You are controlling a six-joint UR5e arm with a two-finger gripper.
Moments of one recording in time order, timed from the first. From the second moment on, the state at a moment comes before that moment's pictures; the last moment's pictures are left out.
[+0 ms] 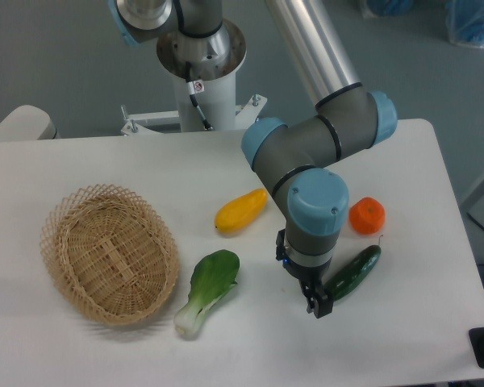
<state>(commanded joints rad) 2.48 -2.14 -1.36 -1.11 1.56 1.63</state>
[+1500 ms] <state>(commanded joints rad) 2.51 -2.25 -1.35 -1.00 1.56 1.62</state>
